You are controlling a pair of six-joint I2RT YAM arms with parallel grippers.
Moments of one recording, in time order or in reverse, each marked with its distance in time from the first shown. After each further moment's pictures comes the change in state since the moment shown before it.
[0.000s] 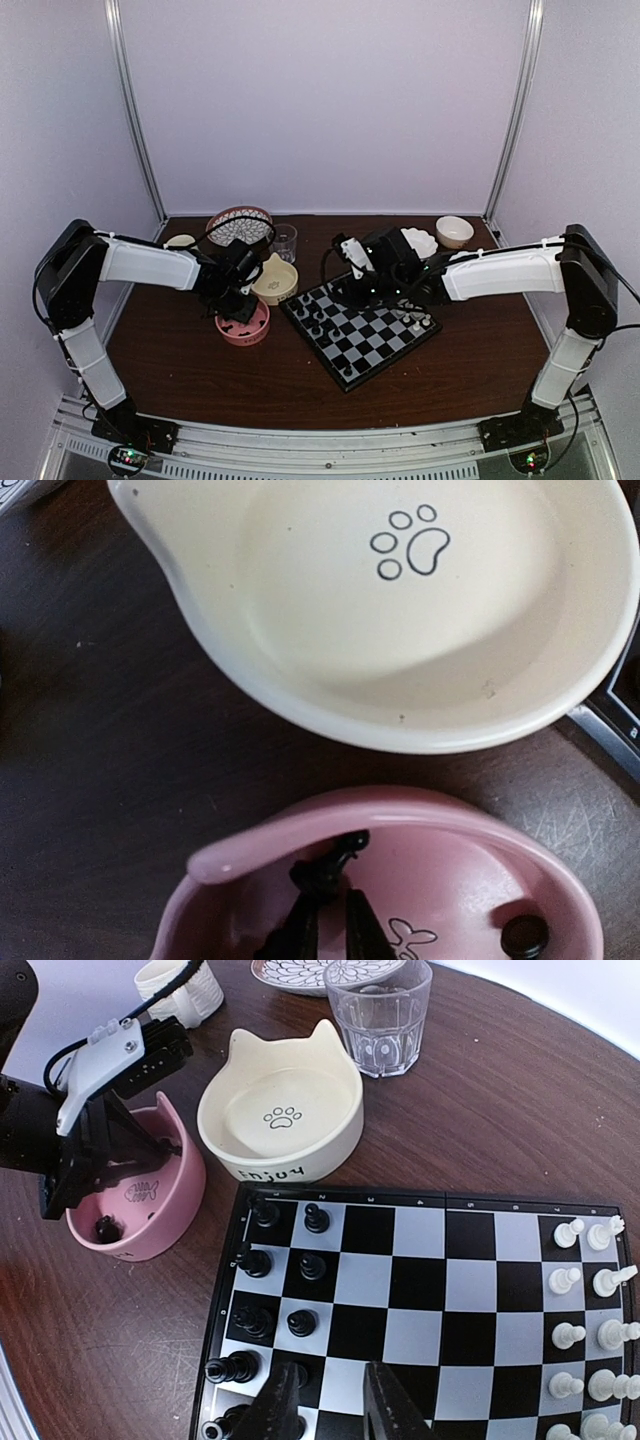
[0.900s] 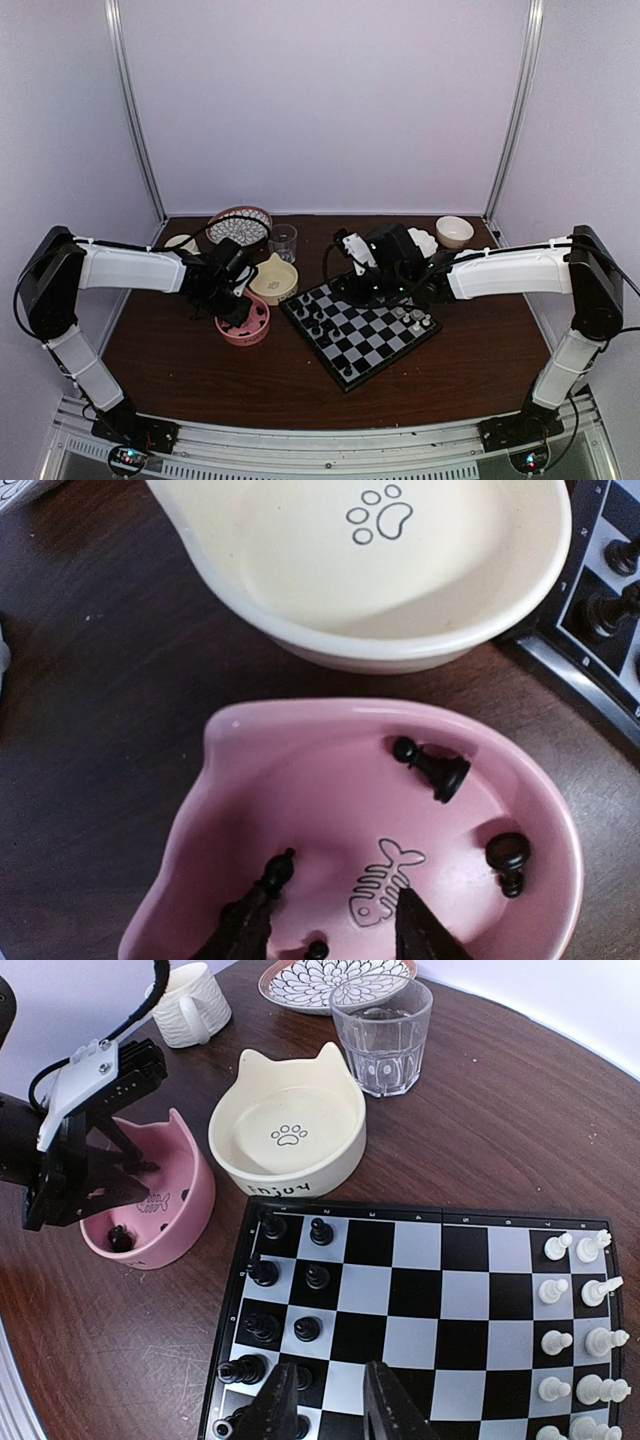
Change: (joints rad) left arm 0.000 -0.111 -0.056 -0.049 0.046 0.016; right arm 0.000 -0.035 -0.003 0.000 0.000 -0.009
